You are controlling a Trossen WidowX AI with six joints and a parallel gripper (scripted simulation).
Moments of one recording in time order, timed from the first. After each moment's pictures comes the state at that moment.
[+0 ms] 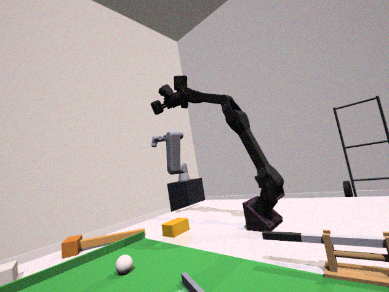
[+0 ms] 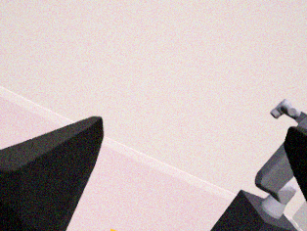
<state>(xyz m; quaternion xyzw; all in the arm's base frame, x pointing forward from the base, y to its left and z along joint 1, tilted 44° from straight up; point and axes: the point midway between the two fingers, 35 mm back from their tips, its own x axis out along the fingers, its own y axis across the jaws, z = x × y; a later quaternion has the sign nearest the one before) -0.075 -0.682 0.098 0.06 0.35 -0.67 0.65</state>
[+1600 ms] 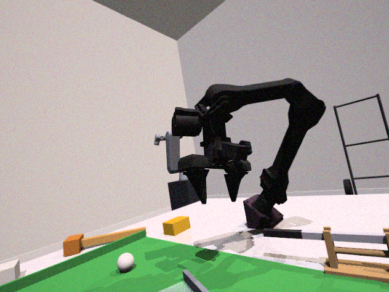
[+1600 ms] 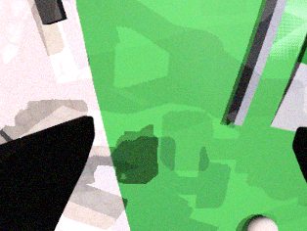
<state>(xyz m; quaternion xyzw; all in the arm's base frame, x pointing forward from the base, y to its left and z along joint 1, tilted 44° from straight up) 0.291 -0.084 0.131 -0.23 0.30 0.52 0.77</state>
